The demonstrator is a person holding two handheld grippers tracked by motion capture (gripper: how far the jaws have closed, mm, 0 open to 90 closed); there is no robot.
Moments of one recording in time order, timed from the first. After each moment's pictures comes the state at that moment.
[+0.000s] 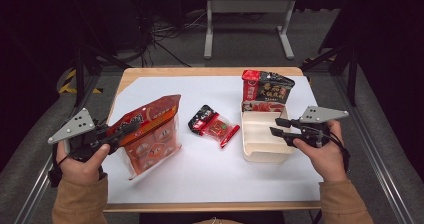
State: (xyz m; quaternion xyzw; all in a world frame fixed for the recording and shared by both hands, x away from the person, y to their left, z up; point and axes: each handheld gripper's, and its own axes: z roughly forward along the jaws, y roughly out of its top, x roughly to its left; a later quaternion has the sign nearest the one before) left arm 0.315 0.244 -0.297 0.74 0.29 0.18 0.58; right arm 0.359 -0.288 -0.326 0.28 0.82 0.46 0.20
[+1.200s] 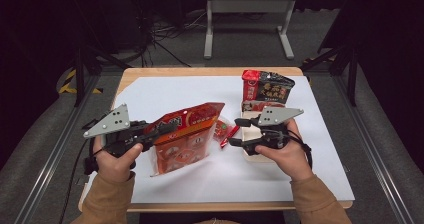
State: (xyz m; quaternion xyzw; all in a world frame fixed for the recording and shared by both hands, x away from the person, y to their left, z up) left arm 0.326 0.174 -0.287 0.75 0.18 0.10 0.63; right arm 0.362 -0.191 -0.324 0.18 0.82 0.52 0.12
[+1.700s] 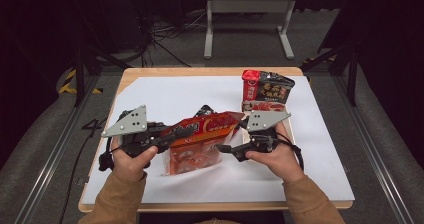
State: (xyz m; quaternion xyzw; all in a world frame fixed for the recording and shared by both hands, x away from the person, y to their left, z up) left arm 0.331 0.144 -0.292 0.75 0.12 0.06 0.64; right arm 0.358 -0.166 -0.328 0.13 0.83 0.54 0.11
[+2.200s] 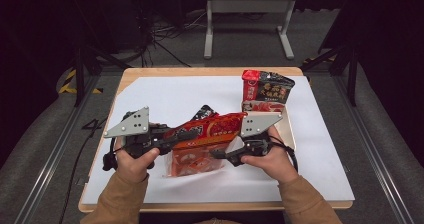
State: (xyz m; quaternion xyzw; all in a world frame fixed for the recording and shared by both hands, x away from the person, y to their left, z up) left arm 0.331 0.143 -0.294 0.74 0.10 0.05 0.66; right arm 0.358 -0.155 -0.340 0.09 0.83 0.55 0.06
